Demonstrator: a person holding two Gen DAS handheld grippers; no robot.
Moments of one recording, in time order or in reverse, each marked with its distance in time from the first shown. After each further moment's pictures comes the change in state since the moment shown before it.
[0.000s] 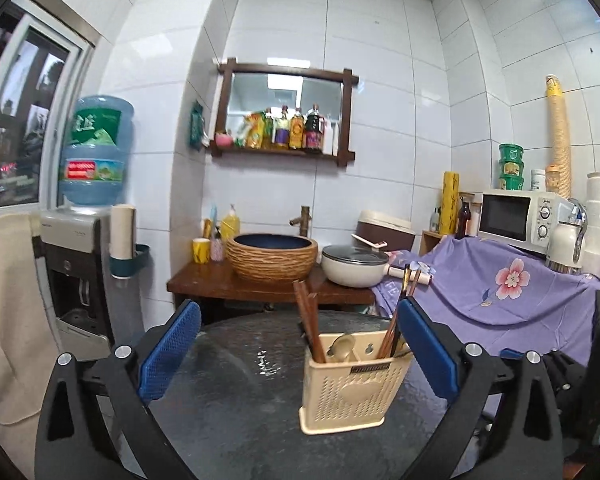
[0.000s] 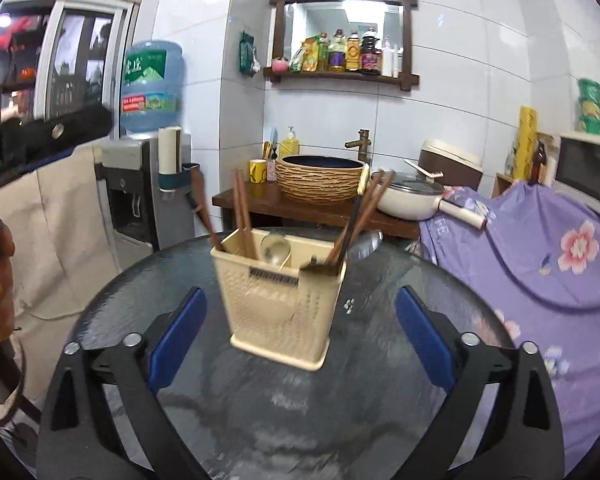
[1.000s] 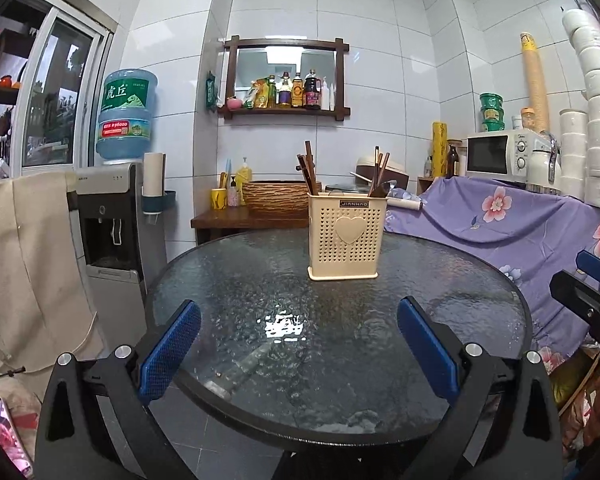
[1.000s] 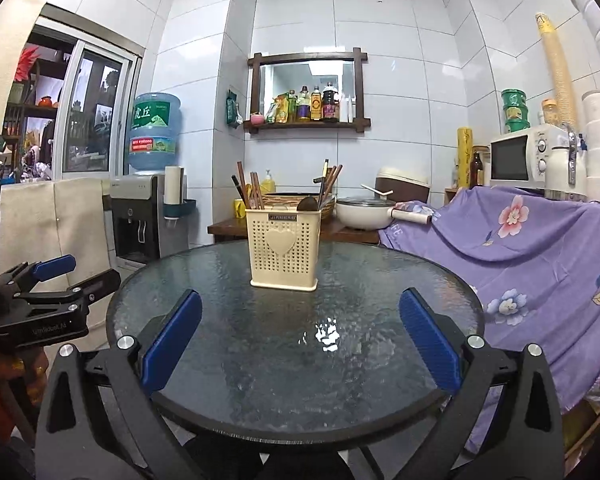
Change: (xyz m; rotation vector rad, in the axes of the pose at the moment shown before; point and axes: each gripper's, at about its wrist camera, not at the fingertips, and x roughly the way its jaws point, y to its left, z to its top) left arm -0.145 -0.010 -0.154 0.047 0.109 0.035; right arm -0.190 0.045 -0.153 0.046 -0.206 -0.113
